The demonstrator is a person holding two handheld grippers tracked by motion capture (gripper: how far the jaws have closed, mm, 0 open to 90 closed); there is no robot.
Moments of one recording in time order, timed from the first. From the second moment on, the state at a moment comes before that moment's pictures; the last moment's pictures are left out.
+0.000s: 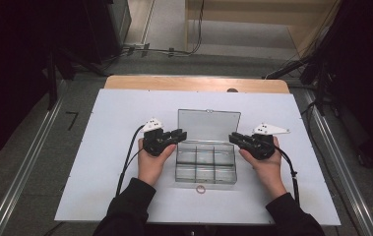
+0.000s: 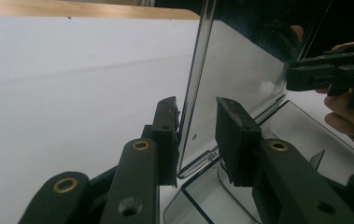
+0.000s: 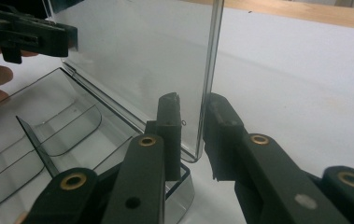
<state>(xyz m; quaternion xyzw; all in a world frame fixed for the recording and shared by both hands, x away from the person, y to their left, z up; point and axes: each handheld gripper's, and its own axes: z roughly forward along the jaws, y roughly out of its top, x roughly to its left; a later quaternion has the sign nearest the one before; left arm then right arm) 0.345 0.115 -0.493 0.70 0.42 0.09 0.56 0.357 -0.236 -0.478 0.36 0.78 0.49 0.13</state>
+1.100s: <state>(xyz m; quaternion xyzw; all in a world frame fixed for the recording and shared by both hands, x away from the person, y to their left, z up) 0.357 0.120 -0.495 0.68 0.45 0.08 0.58 0.374 -0.232 -0.486 0.40 0.75 0.52 0.10</state>
